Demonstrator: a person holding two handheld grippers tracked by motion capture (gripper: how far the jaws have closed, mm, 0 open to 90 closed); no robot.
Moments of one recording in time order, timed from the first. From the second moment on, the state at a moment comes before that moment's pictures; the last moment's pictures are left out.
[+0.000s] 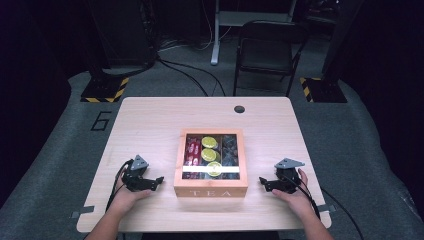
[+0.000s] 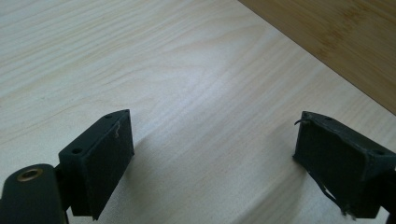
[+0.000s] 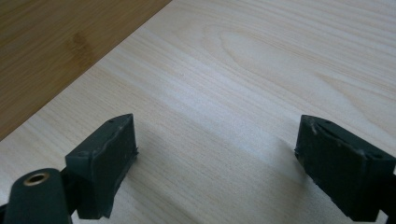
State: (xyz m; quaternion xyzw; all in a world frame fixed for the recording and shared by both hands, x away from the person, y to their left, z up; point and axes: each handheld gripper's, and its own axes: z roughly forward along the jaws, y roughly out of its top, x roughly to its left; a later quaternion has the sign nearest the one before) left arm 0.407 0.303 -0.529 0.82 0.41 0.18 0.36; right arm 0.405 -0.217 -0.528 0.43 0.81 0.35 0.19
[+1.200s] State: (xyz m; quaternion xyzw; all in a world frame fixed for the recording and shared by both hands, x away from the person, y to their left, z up) left arm 0.402 0.304 -0.509 0.81 0.45 0.14 0.36; right arm 0.395 -0.211 -0.507 0.44 0.82 0.33 0.19
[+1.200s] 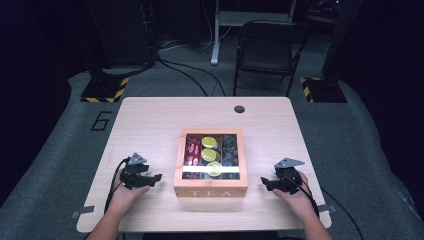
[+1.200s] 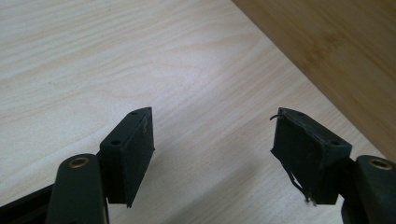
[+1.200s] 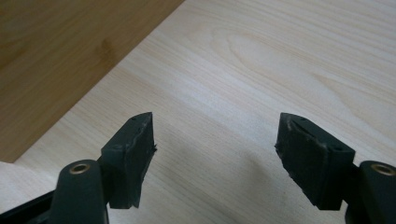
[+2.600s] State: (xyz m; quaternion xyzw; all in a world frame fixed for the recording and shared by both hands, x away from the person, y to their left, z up) left arm 0.347 0.276 -0.466 0.80 0.39 0.16 0.42; right arm 0.341 -0.187 -0.462 0.40 0.81 0.39 0.19
